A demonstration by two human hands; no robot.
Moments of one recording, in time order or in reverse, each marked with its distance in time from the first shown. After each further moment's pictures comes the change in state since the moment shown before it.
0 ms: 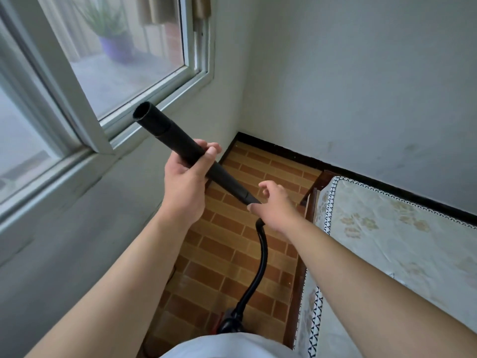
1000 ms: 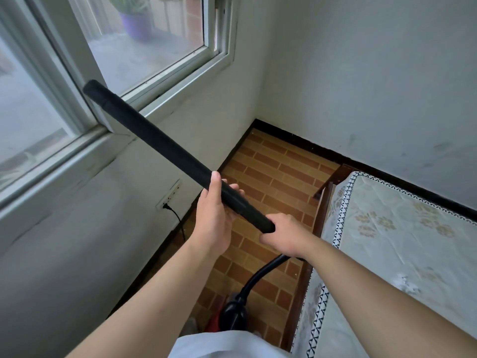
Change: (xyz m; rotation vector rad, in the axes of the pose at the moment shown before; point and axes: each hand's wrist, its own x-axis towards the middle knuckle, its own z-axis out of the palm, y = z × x) left_hand -0.036 -0.083 -0.002 -0.206 0.230 -0.497; right_hand -0.015 0.046 0.012 -0.330 -0.408 -0.069
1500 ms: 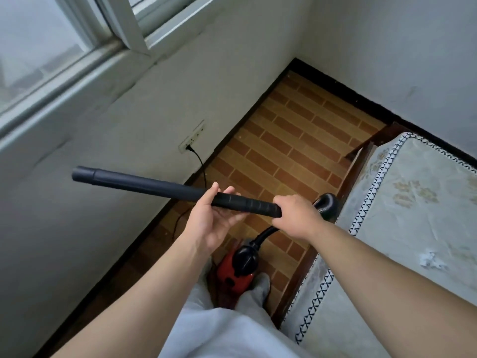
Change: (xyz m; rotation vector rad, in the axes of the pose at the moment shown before) left_hand -0.002 -0.076 -0.123 -0.328 0.192 -0.365; right_hand 0.039 0.031 0.085 -0.414 -0.113 -0.080
